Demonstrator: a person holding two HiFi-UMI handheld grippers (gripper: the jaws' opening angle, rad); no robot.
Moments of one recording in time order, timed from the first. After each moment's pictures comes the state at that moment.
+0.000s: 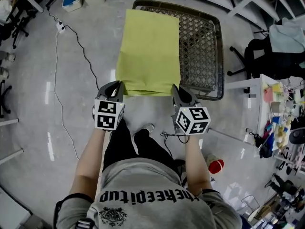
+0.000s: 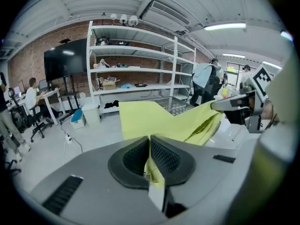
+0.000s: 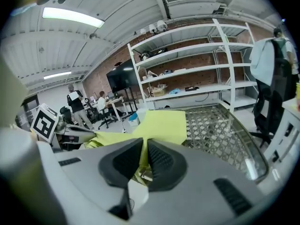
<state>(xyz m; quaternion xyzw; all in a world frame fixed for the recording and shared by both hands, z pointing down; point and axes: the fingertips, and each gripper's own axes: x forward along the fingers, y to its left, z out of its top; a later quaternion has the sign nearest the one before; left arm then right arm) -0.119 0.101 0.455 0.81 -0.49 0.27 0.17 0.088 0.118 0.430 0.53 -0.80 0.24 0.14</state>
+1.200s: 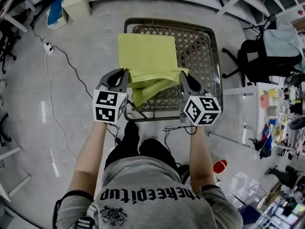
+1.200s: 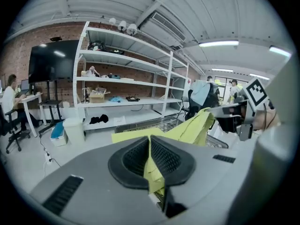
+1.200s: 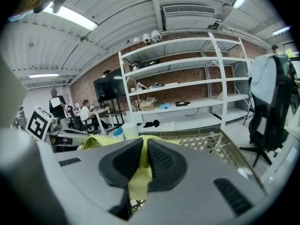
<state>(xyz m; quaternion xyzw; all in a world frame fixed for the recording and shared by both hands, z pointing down) -0.103 -0.089 0.390 0.87 -0.43 0.19 0.15 0.100 -0.054 0.362 0.61 -0.76 0.20 0.10</state>
